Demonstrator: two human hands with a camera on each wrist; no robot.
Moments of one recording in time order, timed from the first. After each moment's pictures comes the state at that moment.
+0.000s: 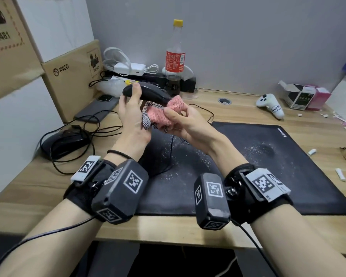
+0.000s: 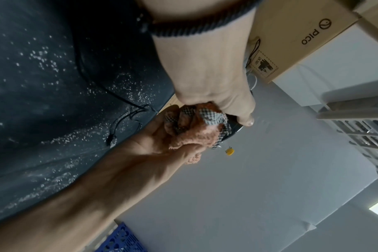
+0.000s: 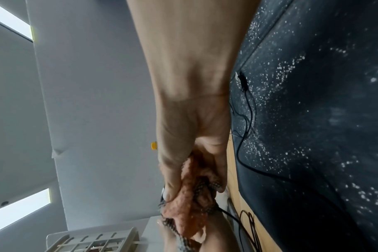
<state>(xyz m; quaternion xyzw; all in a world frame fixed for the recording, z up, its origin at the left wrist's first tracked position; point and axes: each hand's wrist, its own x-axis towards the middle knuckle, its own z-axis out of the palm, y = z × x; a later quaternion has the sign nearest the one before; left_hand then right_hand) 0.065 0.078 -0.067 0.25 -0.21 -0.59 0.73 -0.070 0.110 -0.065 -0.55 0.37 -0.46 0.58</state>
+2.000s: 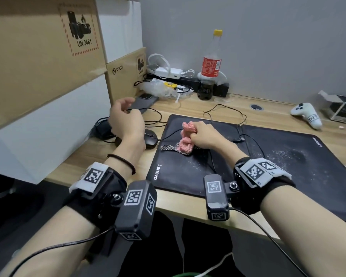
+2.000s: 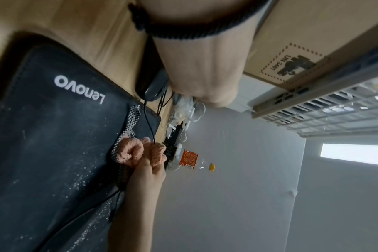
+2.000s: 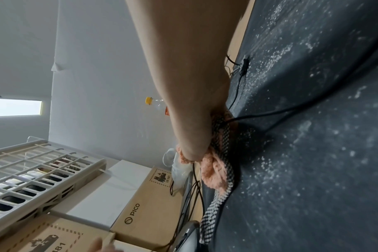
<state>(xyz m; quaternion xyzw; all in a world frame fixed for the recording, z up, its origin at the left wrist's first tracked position) 0.143 0.145 -0.075 0.63 -0.27 -0.19 0.70 -0.037 0.123 -0.083 -0.76 0.58 -0.13 0.24</state>
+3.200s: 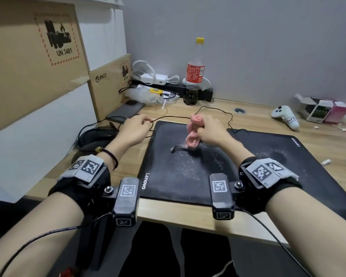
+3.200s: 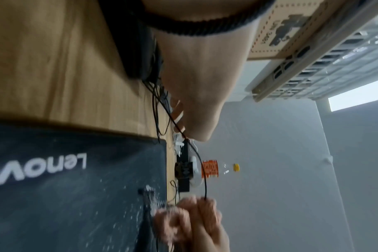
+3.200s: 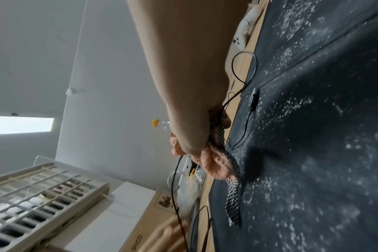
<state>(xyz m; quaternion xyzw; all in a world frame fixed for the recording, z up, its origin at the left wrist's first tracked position) 0.144 0.115 -0.077 0.65 -0.66 -0.19 0.33 -0.082 0.111 -0.064 -0.75 0.59 -0.25 0.19</state>
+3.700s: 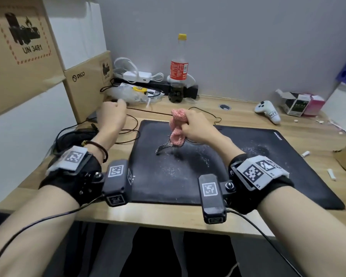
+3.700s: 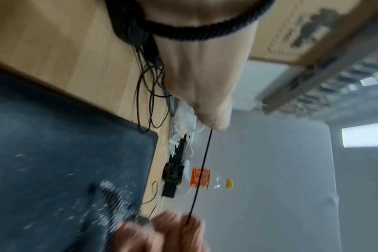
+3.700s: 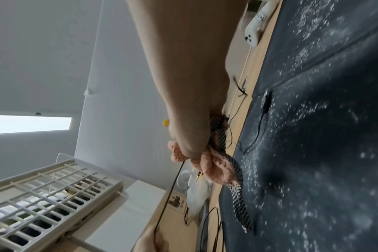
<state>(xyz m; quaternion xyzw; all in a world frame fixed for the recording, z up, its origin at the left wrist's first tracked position) 0.138 0.087 -0.066 0.68 -0.50 -0.19 0.50 -0.078 0.124 -0.047 -0.77 0.56 -0.25 0.18</state>
